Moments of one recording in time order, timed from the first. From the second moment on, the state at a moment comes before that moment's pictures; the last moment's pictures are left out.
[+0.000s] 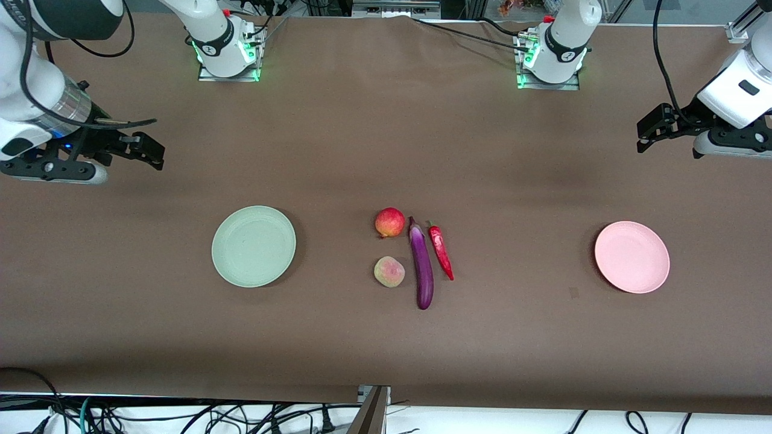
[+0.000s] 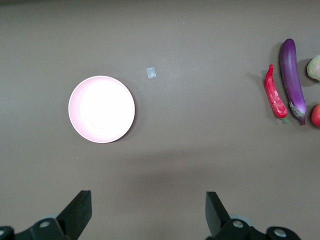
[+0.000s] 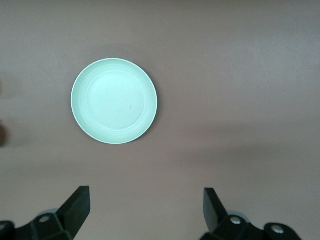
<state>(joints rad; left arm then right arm) -0.02 -0.05 -0.05 -1.67 0.02 1.64 0.02 0.14 0.07 0.01 -1.60 -0.04 1.65 0.22</state>
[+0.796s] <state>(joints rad) -0.02 -0.03 -0.06 -1.67 0.02 1.63 0.01 0.13 0.07 -0.01 -1.60 -0.04 1.69 0.22</state>
